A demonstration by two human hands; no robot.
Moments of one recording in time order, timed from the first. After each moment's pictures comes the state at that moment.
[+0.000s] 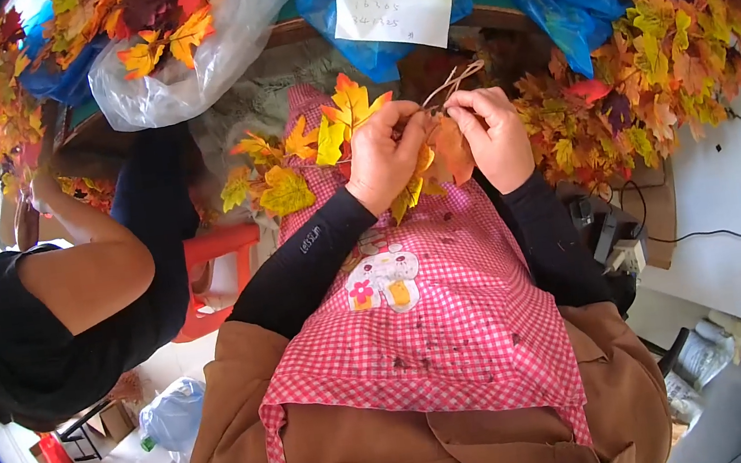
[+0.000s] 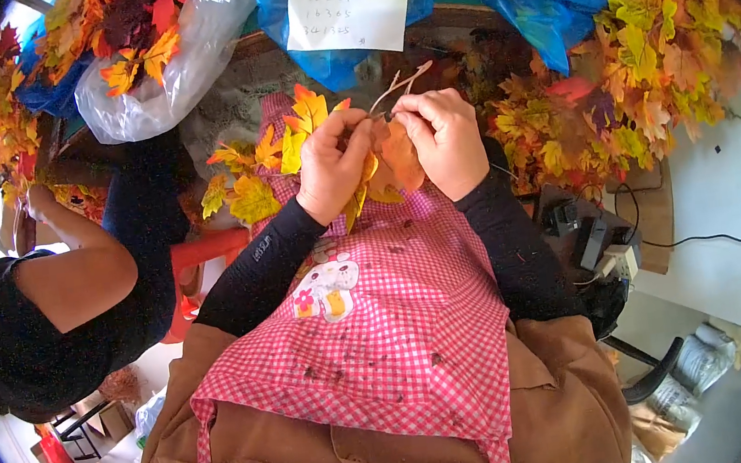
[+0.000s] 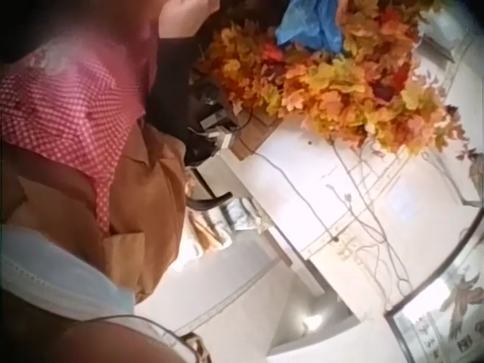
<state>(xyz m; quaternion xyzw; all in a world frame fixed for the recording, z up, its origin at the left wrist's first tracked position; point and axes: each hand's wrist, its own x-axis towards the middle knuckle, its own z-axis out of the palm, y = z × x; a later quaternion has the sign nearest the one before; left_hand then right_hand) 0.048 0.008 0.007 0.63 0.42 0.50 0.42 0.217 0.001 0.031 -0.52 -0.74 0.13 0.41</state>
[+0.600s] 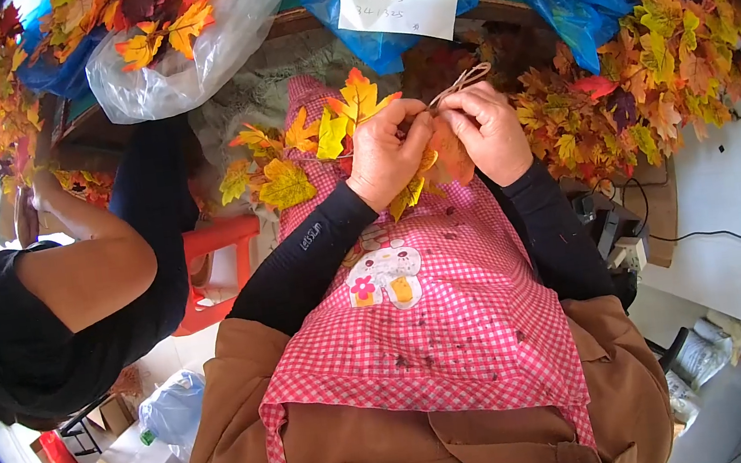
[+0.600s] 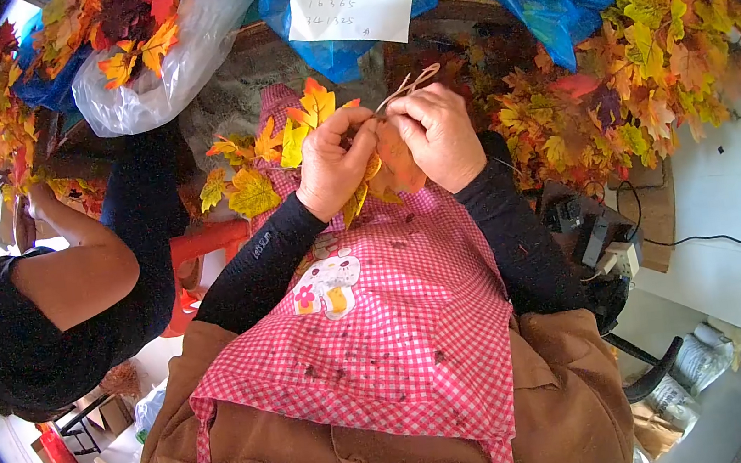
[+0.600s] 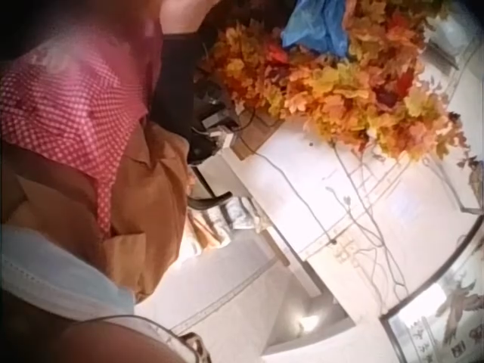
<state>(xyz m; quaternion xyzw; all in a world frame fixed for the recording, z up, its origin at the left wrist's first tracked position) 0.044 0.006 -0.004 0.63 0.43 0.49 0.43 0.213 0.004 0.024 -0.48 -0.78 0.09 0.39</state>
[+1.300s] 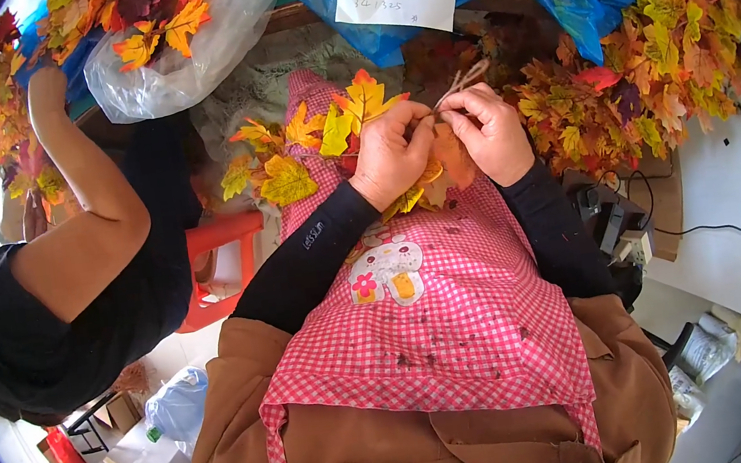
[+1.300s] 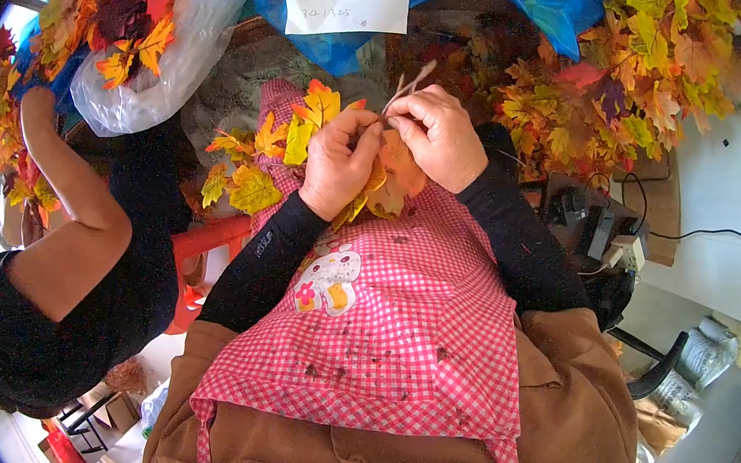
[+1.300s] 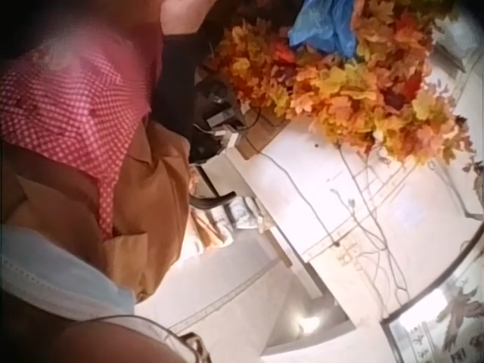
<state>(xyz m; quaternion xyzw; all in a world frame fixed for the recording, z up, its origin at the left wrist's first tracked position) 0.043 0.001 -0.012 0.66 0.41 0.45 0.44 0.210 -0.006 0.019 -0.49 -0.74 0.20 0.42</state>
